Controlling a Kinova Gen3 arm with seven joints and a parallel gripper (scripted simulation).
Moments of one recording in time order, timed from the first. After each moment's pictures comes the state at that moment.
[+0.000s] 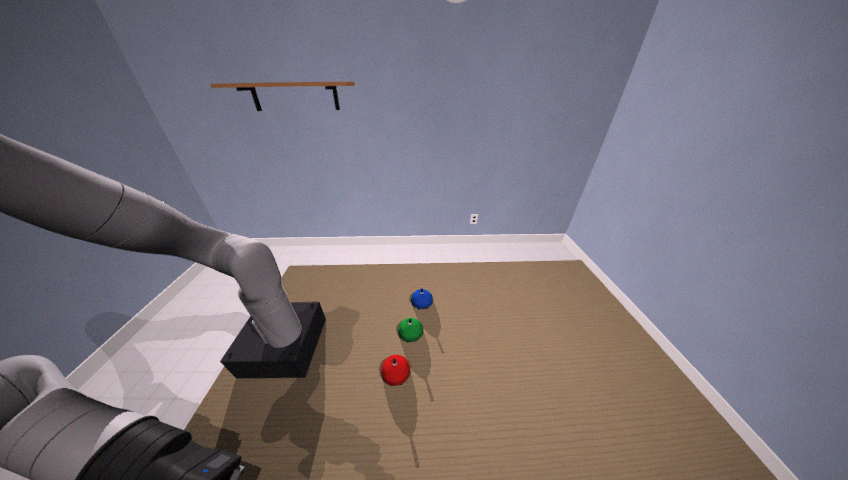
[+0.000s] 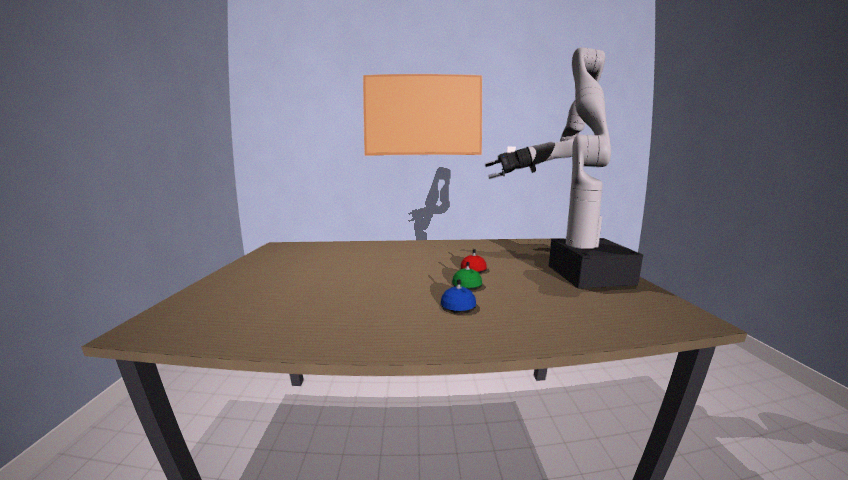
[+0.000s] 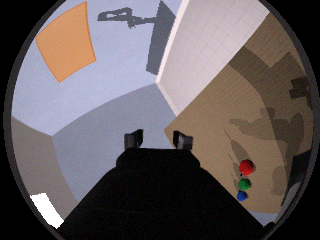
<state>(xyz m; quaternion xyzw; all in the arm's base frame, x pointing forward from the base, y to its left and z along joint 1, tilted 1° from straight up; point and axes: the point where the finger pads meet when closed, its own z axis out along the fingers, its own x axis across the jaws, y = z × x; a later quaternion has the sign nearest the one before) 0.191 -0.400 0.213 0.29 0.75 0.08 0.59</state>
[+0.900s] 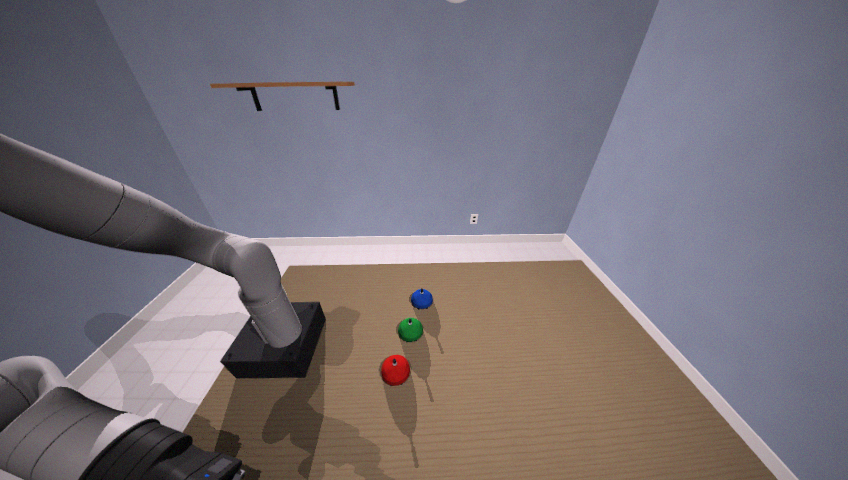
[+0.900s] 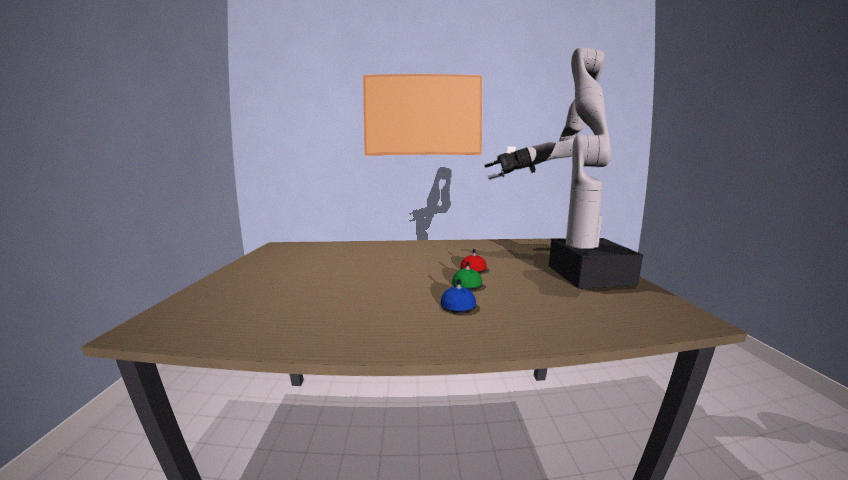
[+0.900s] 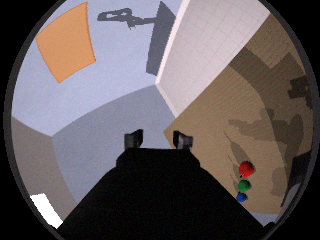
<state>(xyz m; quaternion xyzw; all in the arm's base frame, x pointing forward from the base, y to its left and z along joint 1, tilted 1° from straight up) 0.192 -0.403 0.210 0.29 0.75 0.08 0.59</state>
